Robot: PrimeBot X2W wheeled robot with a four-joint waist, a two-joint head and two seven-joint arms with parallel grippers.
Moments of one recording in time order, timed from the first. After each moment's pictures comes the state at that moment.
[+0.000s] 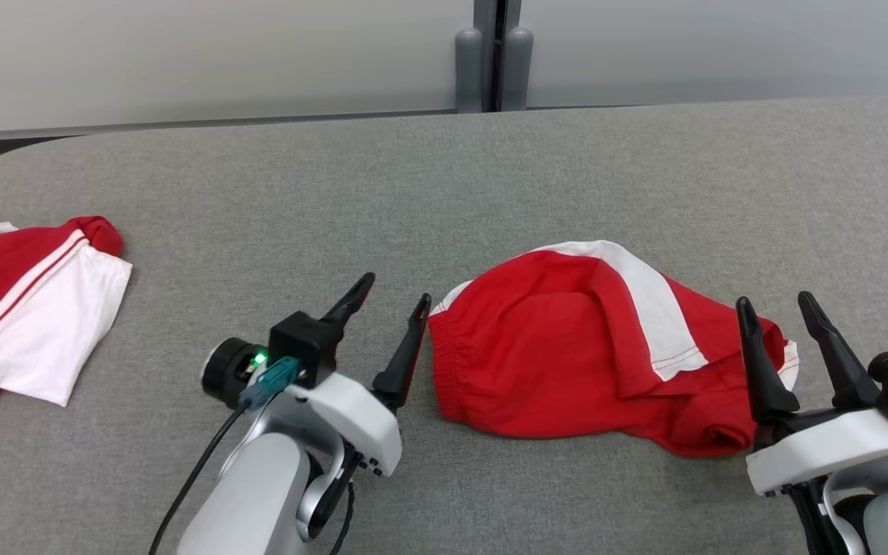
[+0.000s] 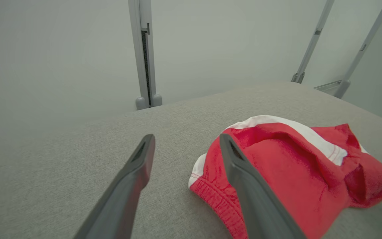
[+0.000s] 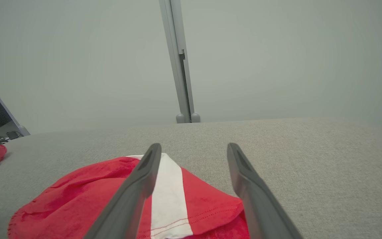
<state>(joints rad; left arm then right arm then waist) -0.35 0.07 -0.40 0.35 -0.27 -0.09 -0.13 -0.09 -0.15 0.05 0.04 0.28 0.13 0.00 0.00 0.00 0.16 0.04</state>
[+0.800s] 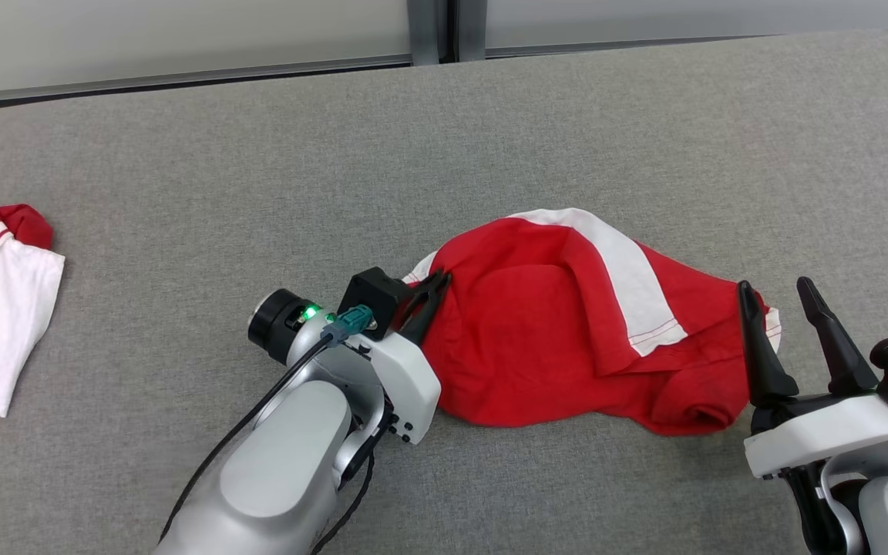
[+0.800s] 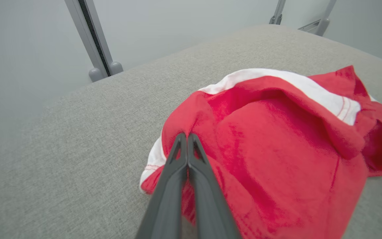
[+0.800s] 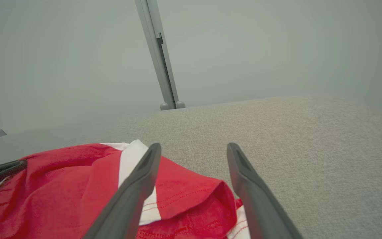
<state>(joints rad) -0.60 0.05 -0.66 0.62 -0.36 -0.08 -0.06 -0.14 -0.16 0.07 0.10 0.32 0.13 -0.04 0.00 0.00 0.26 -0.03</state>
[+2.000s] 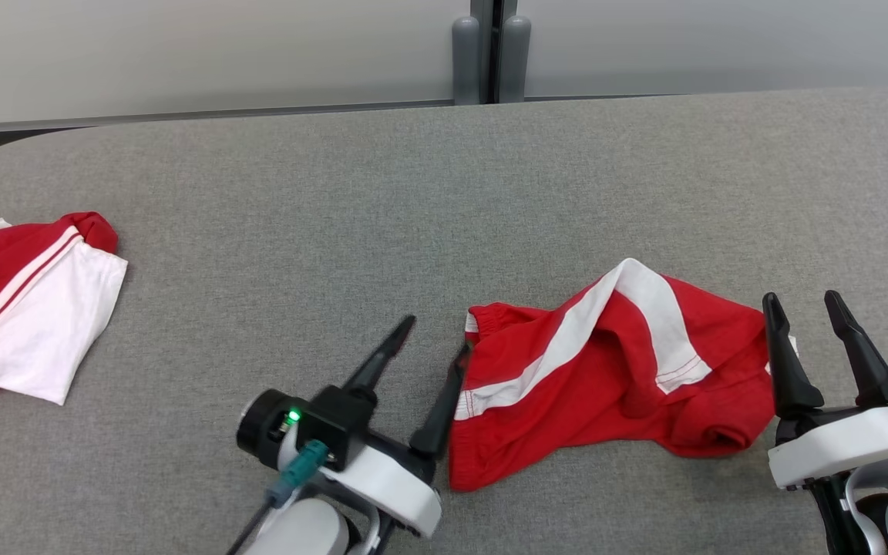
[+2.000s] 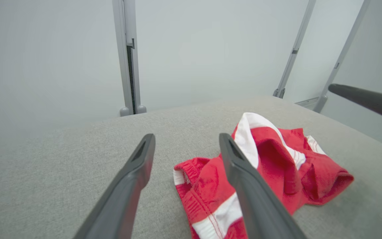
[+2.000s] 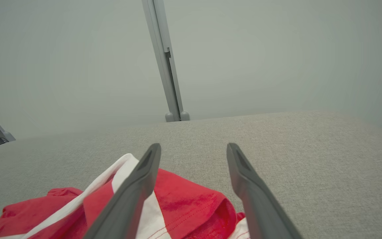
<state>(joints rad) -0.28 0.13 -0.71 0.25 -0.38 0.06 -0.23 -0.11 -0.16 0.01 0.06 0.31 0.13 0.00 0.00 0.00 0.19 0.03</state>
